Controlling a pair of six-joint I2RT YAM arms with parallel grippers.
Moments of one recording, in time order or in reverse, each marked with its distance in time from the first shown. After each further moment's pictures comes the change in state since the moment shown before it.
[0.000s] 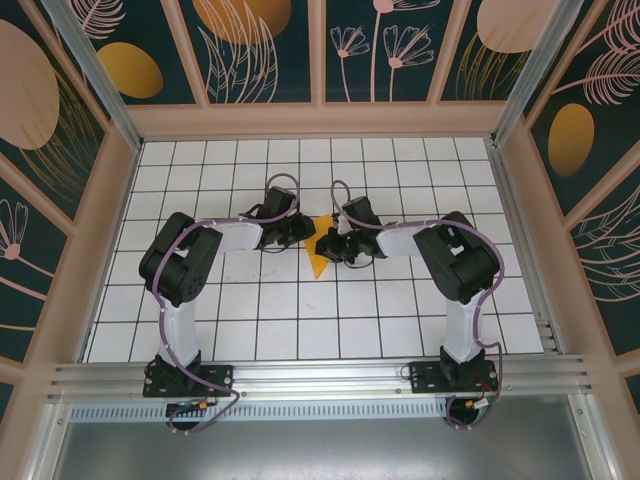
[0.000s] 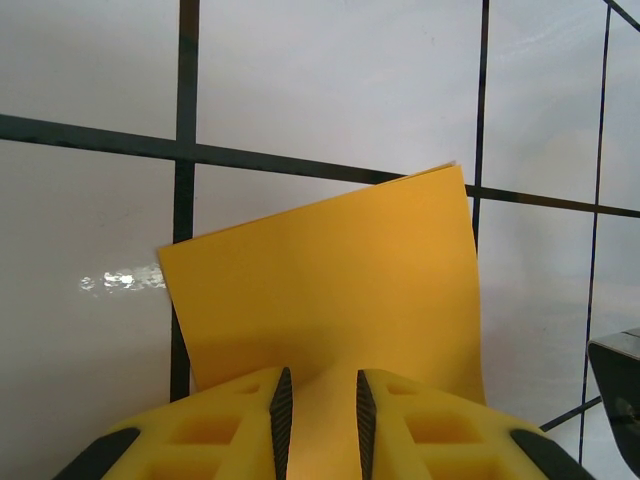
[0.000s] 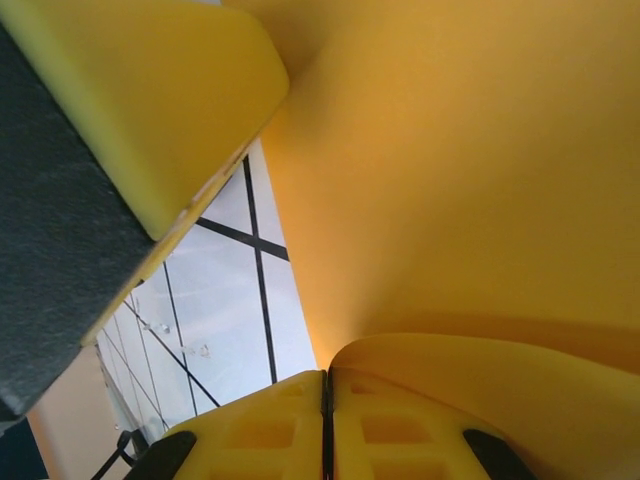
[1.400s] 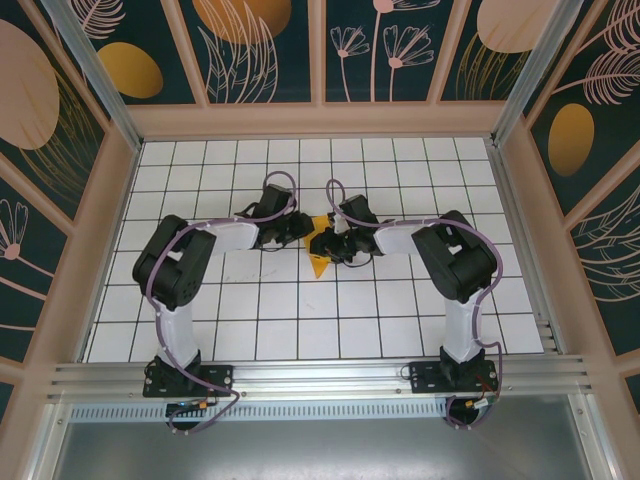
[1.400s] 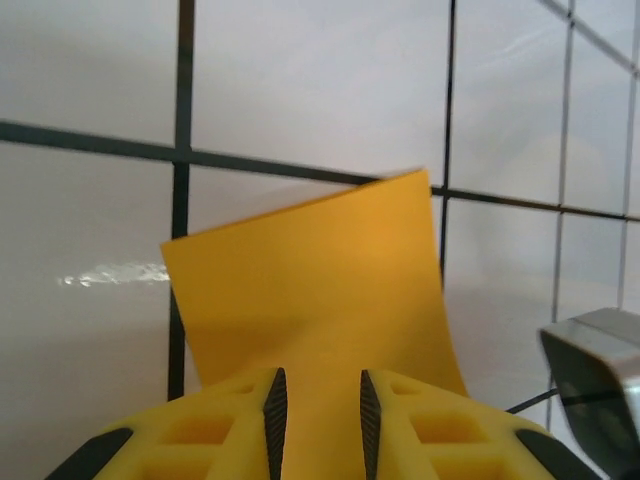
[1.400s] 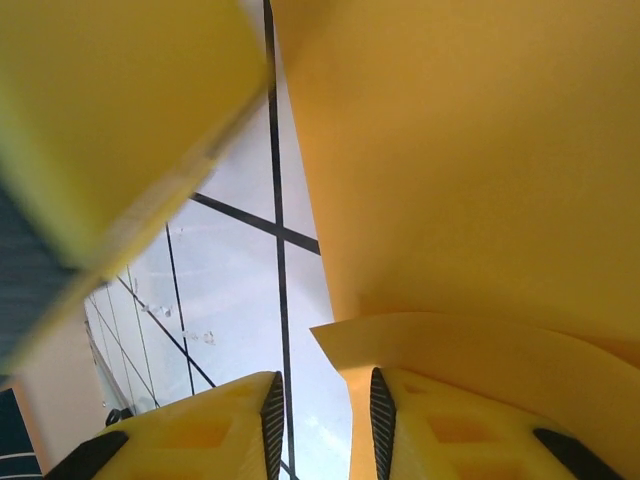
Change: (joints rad) left arm 0.024 -0.064 -0.022 -0.009 0.014 -0.010; right arm 0.008 0.016 0.038 -0.040 -0.024 -0.060
